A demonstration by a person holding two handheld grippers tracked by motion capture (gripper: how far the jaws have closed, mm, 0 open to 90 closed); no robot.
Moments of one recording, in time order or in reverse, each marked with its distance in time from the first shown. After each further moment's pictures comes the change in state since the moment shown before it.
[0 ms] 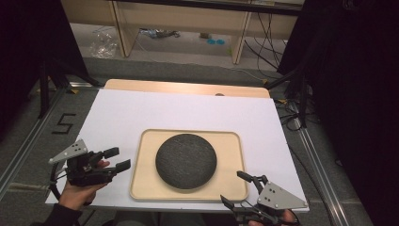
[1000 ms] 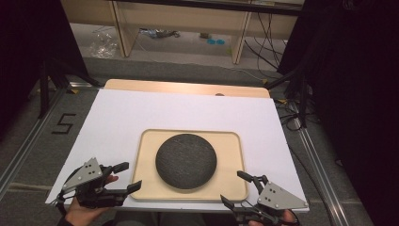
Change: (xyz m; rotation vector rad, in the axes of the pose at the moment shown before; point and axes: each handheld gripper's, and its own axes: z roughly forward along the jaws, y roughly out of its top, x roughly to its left) left arm -0.044 -0.020 0.004 0.050 -0.010 0.157; right arm 0.000 0.000 -0.001 0.000 0.003 0.003
